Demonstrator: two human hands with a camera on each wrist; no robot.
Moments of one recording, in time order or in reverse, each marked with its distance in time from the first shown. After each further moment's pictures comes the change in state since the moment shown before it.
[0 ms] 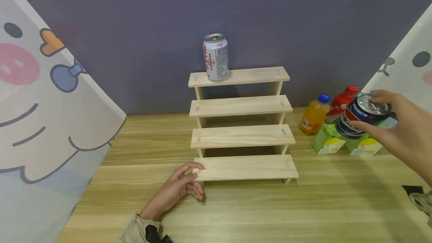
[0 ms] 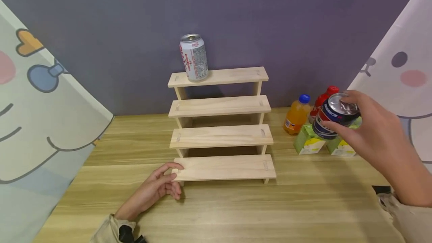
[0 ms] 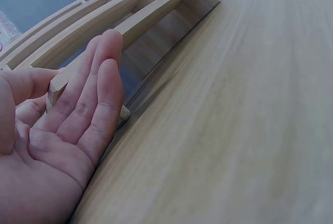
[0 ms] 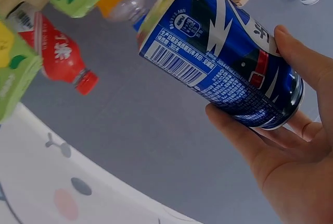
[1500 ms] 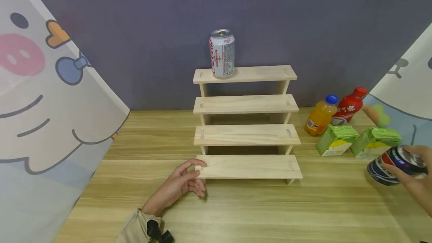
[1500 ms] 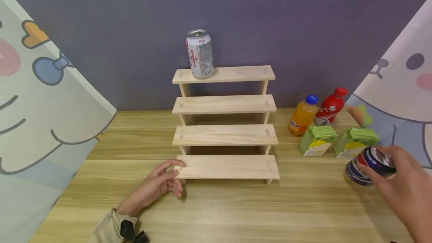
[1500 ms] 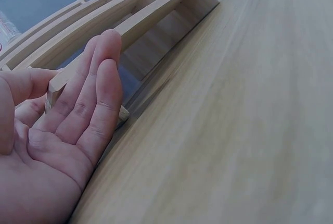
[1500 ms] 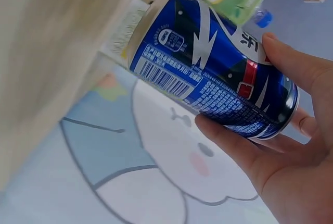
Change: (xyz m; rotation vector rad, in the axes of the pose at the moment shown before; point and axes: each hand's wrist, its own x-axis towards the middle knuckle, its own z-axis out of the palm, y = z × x) left_hand 0.002 -0.002 -0.002 -0.013 0.008 0.005; right_hand -0.111 0.069 0.037 -0.033 0.142 0.132
